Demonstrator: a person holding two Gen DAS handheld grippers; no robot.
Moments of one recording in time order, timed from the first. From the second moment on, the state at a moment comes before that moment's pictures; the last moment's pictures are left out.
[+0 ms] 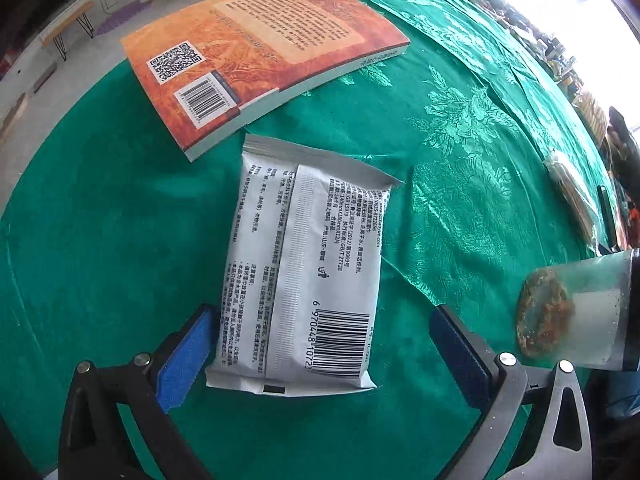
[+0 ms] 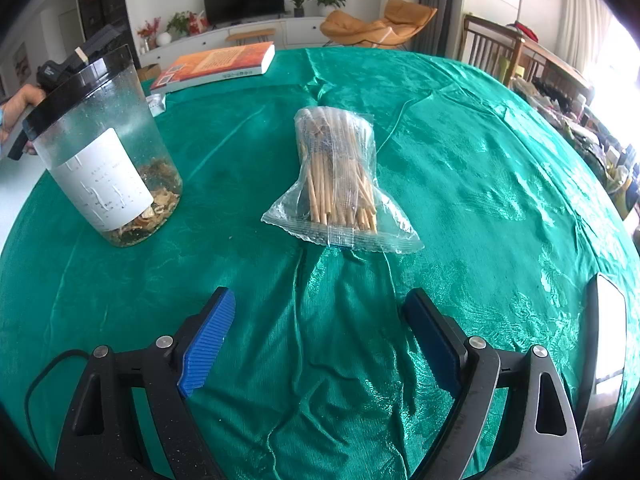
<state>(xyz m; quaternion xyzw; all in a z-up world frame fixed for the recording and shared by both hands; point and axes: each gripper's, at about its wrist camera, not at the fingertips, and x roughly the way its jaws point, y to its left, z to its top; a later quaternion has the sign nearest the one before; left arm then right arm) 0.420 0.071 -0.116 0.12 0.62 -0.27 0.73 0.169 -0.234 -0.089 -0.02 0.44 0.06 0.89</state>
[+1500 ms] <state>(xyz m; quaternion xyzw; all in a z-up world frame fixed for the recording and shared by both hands) 0.194 0.081 -0.120 0.00 0.50 -0.03 0.86 0.278 -0.233 -0.071 0.02 0.54 0.08 0.83</state>
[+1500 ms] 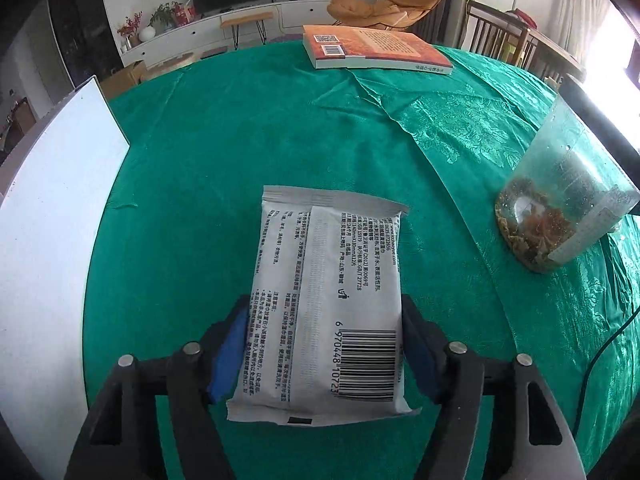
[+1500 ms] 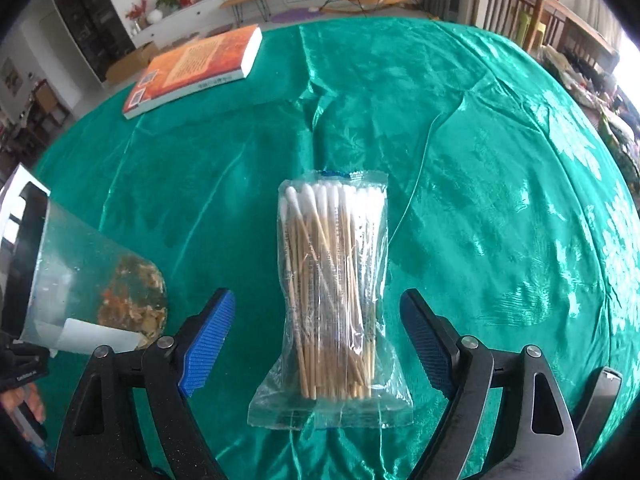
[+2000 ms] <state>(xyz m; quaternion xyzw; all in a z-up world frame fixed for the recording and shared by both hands) 0.113 0.180 0.003 -0.20 0.38 -0.07 0.90 0.188 -0.155 0.086 -0.01 0.41 0.17 0.89</state>
